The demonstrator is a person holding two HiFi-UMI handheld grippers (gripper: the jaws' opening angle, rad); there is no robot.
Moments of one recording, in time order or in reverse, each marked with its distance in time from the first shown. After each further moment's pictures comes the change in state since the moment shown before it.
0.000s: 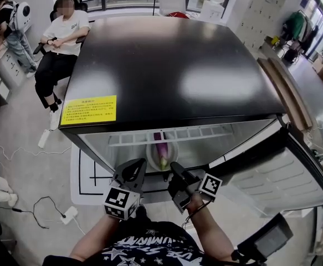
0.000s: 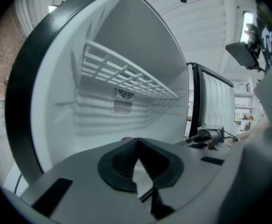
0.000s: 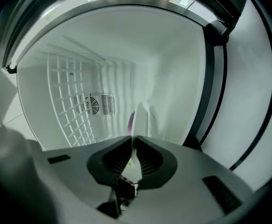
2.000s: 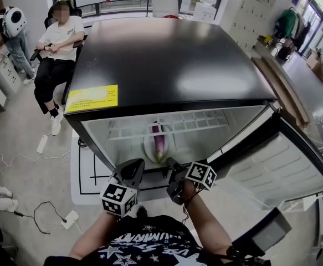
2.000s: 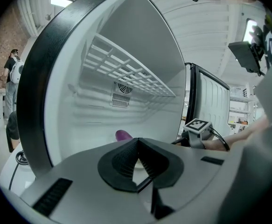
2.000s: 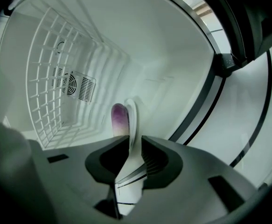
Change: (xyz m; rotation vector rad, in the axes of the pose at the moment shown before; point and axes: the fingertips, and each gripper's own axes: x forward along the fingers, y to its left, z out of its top) left arm -0.010 -0.005 -0.018 -0.045 0.050 -0.060; right arm 0.006 -0.046 0.007 -0.267 0.009 -0.350
